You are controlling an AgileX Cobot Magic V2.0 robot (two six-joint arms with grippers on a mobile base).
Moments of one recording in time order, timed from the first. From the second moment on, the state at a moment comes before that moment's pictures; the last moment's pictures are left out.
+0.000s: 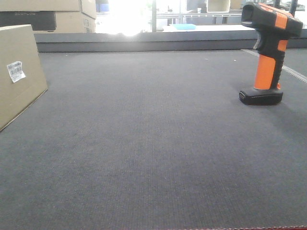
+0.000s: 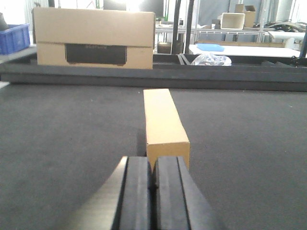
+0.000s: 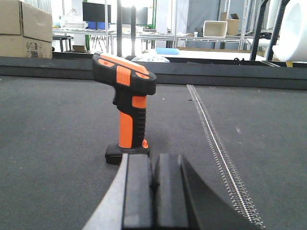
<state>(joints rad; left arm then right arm) -0.04 0.06 -0.30 0.24 0.32 -0.21 -0.06 0.00 0.00 0.15 0.04 -0.12</state>
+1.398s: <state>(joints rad) -0.02 0.01 0.00 0.00 0.00 -0.06 -0.06 0.00 0.00 0.15 0.04 -0.12</state>
